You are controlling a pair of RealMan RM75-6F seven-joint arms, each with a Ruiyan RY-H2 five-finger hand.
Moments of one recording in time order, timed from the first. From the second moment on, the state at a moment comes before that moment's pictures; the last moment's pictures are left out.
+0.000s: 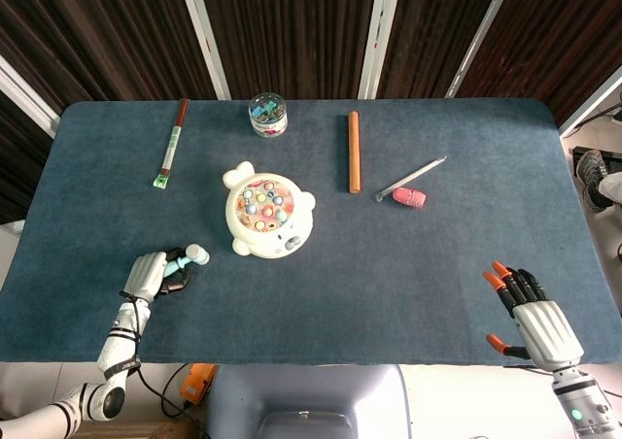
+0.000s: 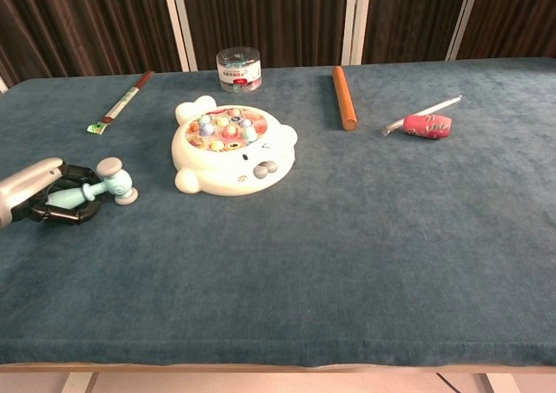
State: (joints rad) left arm -0.49 -1.71 -0.15 -1.02 1.24 0.99 -0.18; right arm 0.13 -1.08 -0.06 -1.63 -1.61 1.36 -0.01
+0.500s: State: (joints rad) left arm -0.48 -1.75 -0.13 -0.93 1.29 1.06 -0.15; right arm 0.13 -1.08 -0.06 -1.64 -1.62 1.35 0.00
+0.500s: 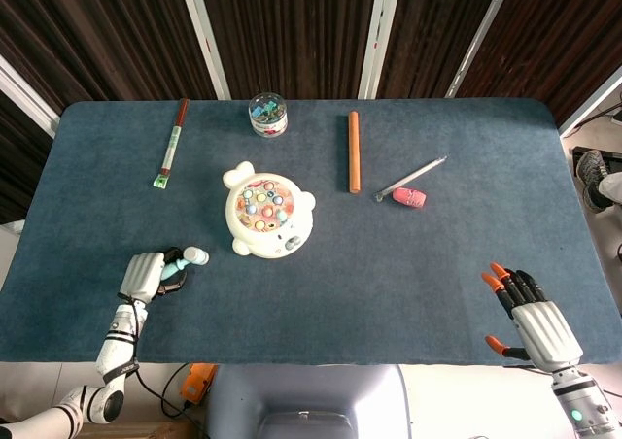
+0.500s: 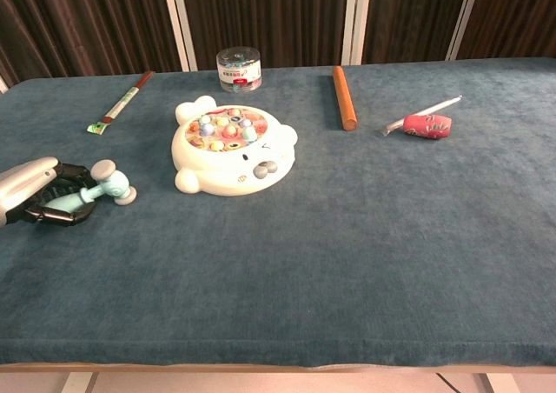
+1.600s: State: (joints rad) left arm -0.33 -1.47 -0.05 -1.23 1.50 1.43 -0.23; right arm 0.12 -1.08 -0.06 -1.64 -1.62 1.36 -0.03
